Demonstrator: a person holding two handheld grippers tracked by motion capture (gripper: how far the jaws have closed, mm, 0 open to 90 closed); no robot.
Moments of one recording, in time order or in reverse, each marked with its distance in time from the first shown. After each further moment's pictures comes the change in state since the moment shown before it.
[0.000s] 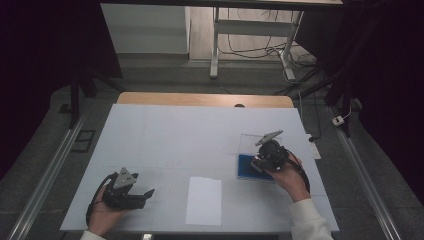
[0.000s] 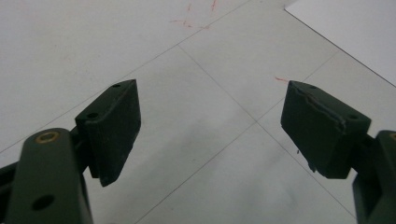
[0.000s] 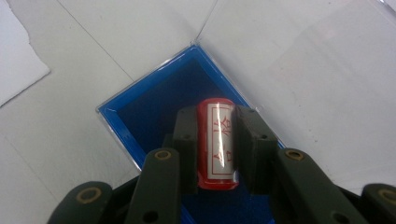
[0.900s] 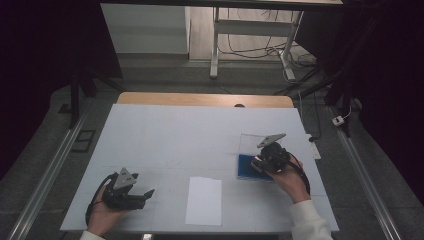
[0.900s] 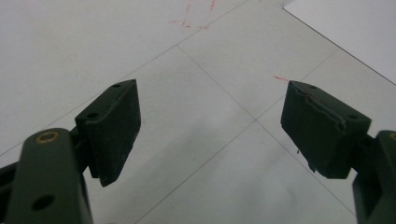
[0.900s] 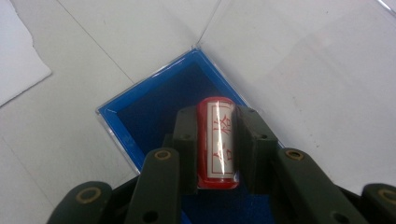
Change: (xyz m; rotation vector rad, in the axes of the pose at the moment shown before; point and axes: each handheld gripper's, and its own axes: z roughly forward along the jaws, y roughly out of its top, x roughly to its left) left arm -0.001 0.000 -0.001 0.003 0.005 0.014; right arm 0.000 -0.009 0.001 -0.056 0.006 -0.010
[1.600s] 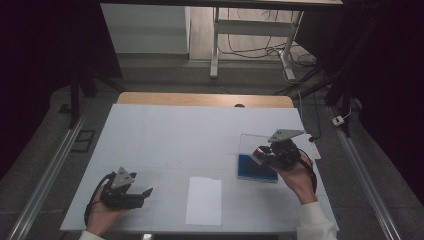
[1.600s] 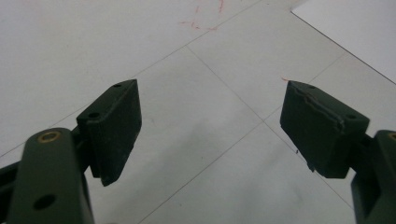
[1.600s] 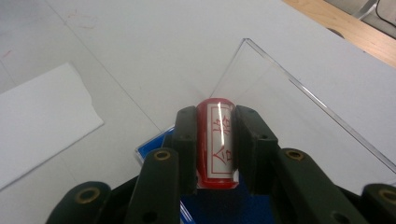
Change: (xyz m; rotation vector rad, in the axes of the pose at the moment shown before) left arm 0.003 -0.001 -0.002 -0.010 0.013 -0.018; right arm 0.002 0.009 -0.049 -0.218 0.031 0.015
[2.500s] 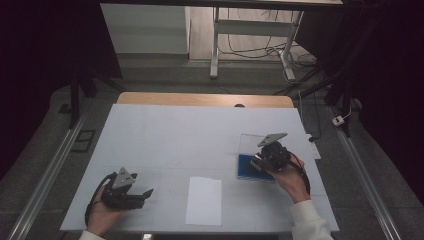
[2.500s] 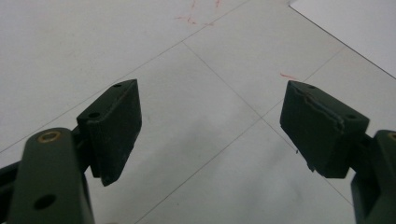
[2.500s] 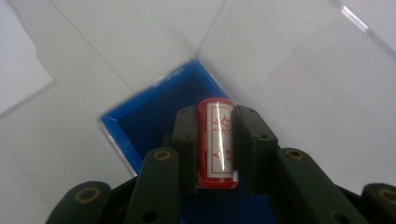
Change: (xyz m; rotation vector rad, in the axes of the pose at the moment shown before) left arm 0.000 -0.001 0.002 0.013 -0.010 0.005; right arm -0.003 -0.015 0.042 0.187 -0.042 -0.025
